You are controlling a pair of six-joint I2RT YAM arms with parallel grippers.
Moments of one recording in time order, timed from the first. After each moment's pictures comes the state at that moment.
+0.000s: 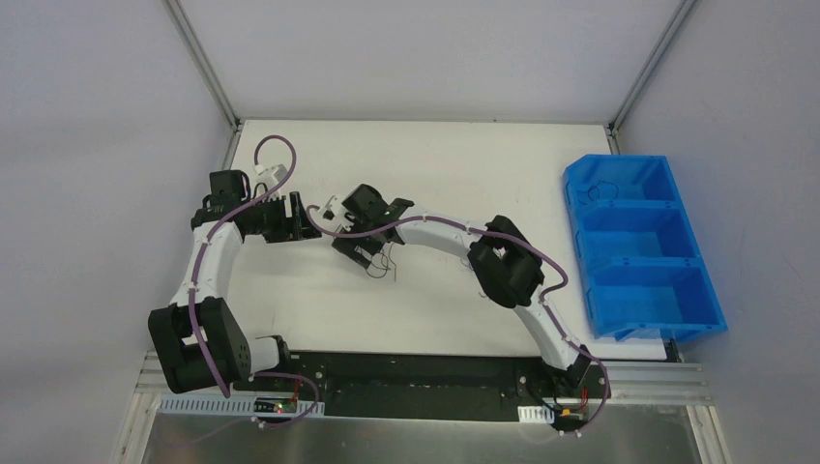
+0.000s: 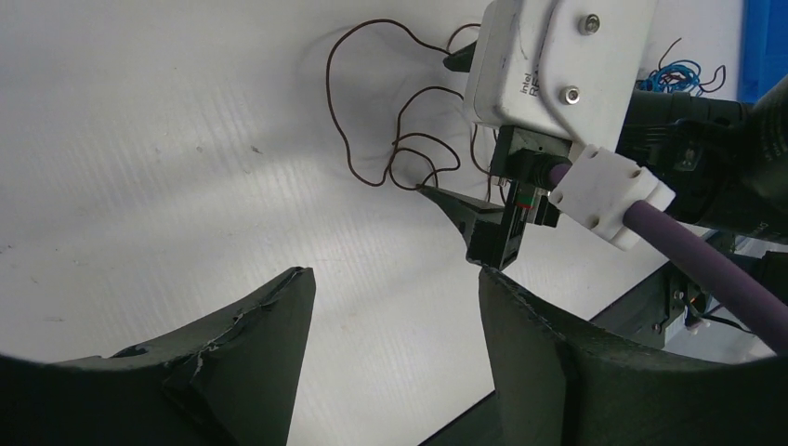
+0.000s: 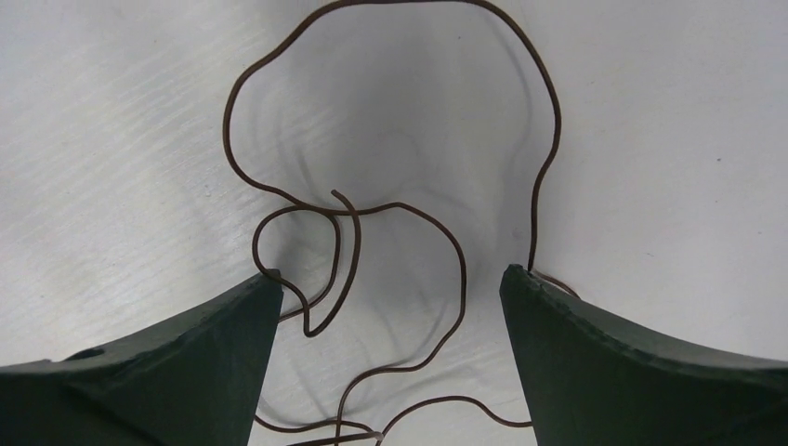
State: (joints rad) left arm 0.22 1.27 0.93 -0.65 0.70 0.04; right arm 0.97 2.28 1.82 -0.53 -0.03 -0.18
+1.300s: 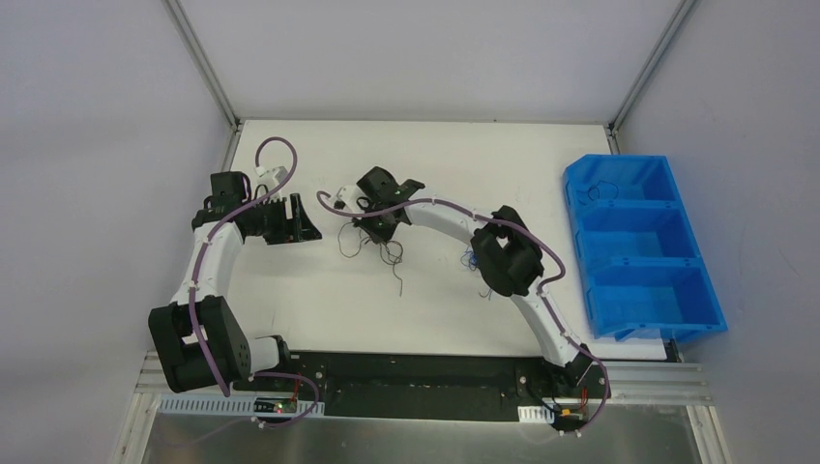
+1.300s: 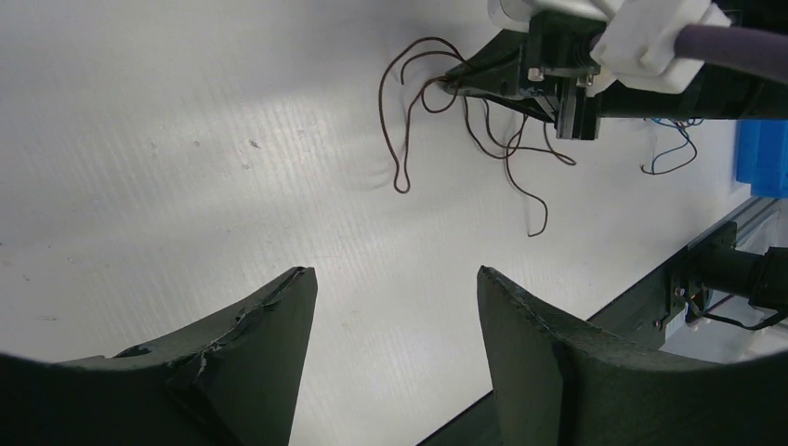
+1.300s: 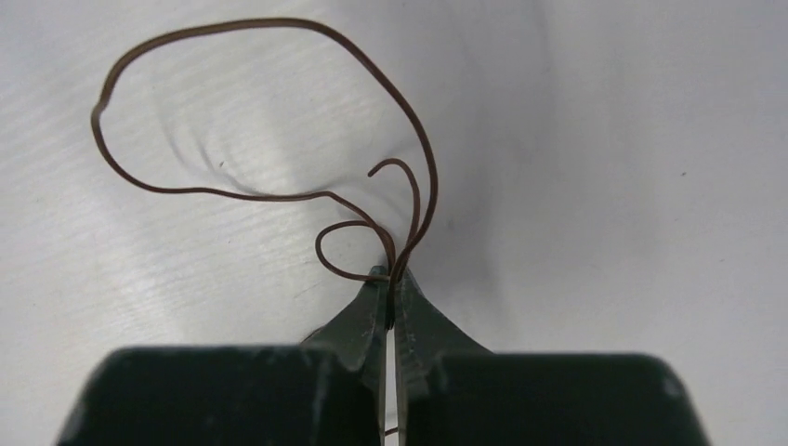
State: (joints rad) left arm 0.22 1.27 0.92 -0.65 0.70 0.04; right arm 0.88 2.36 1.96 -0.65 -0.19 -0.33
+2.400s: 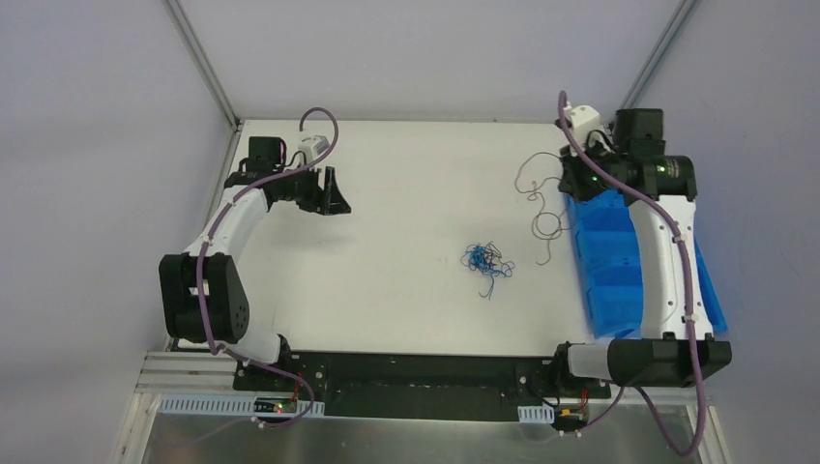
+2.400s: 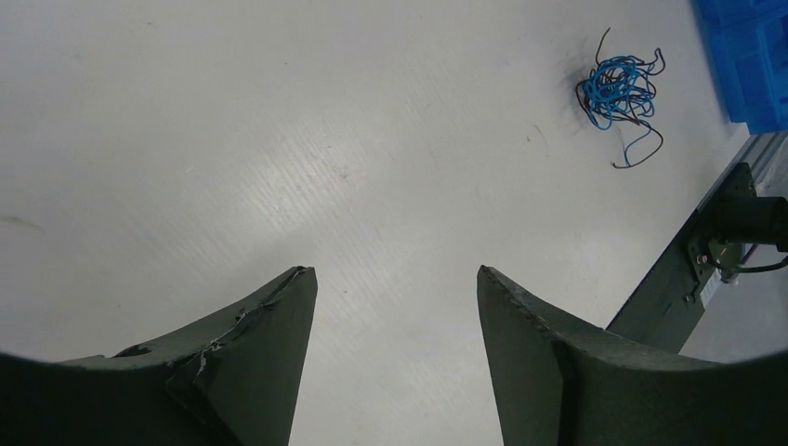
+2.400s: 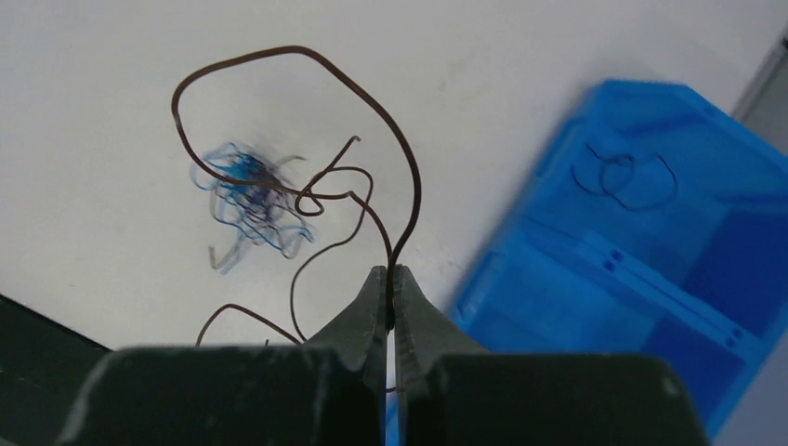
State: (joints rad) left arm 0.01 1.49 1.15 -0.53 0.77 0.10; right arm 0.11 1.35 1.68 -1.15 -0.31 -0.44
